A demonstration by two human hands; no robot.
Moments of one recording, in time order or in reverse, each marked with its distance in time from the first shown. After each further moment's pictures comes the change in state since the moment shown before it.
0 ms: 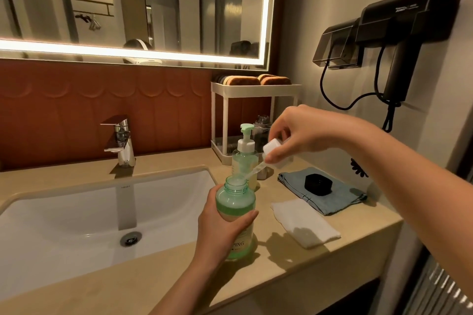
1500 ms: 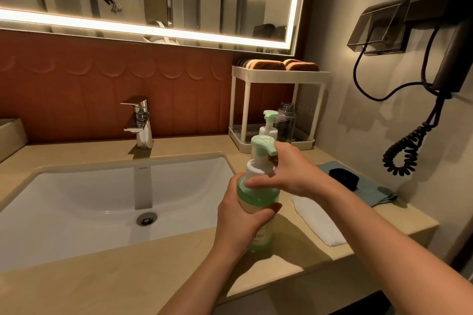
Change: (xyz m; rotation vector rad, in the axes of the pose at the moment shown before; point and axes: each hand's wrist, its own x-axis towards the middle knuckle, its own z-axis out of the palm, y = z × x) left_hand -0.001 -0.003 0.003 0.007 -0.007 -0.013; right_hand 0.030 -0.014 0.111 0.653 0.144 -0.048
